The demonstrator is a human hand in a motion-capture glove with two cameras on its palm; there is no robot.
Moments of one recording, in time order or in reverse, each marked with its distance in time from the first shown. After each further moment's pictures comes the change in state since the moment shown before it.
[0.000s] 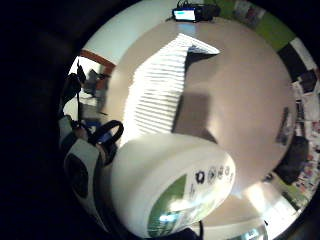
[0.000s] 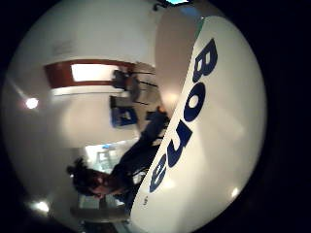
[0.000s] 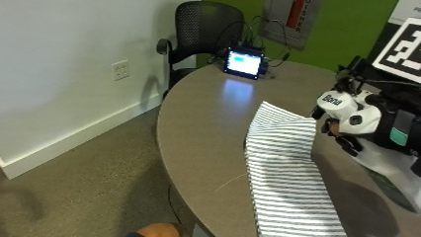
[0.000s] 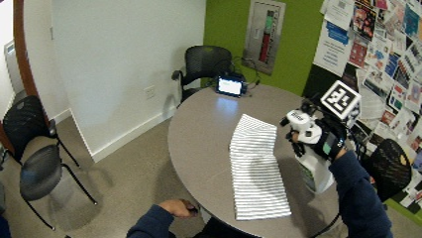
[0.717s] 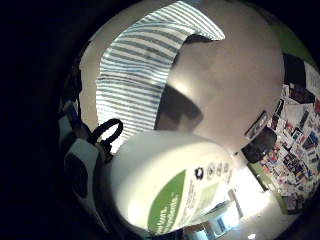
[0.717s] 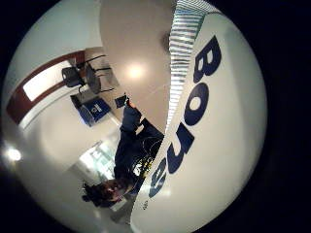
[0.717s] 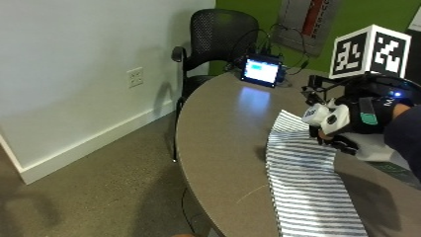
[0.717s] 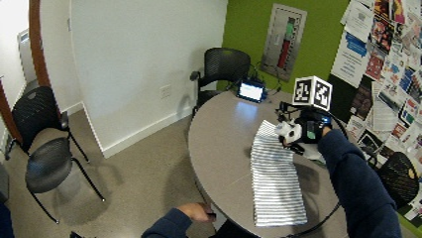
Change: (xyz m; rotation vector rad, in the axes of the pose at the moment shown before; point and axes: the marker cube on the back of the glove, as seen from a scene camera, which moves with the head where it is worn) arm 0.035 -0.060 0.012 -0.473 0.471 0.292
